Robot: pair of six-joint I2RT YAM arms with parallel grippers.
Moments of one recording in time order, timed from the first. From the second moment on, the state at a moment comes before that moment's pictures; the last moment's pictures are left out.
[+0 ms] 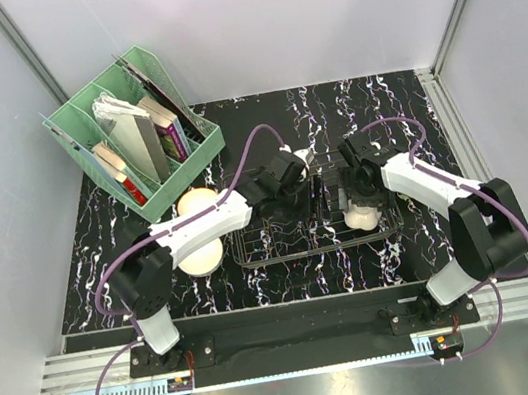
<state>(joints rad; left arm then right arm) -0.91 1.77 1.36 -0.42 0.19 -0.68 0.38 1.53 1.02 -0.74 0.17 0.51</state>
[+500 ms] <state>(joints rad) -0.91 1.77 1.33 -0.41 0.20 -0.68 0.38 1.53 1.01 -0.73 0.16 0.50</state>
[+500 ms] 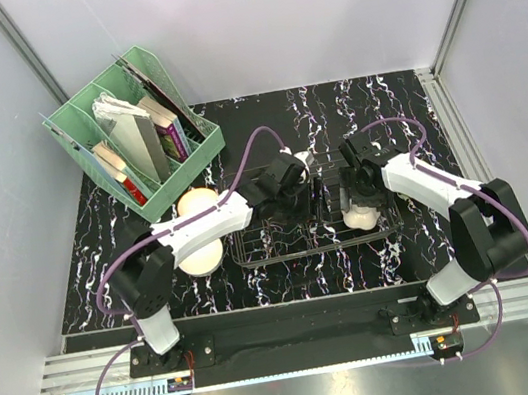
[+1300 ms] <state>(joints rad) -0.87 1.94 1.41 -0.33 0.32 -0.77 0.38 1.49 0.99 -0.70 0.11 0.51</state>
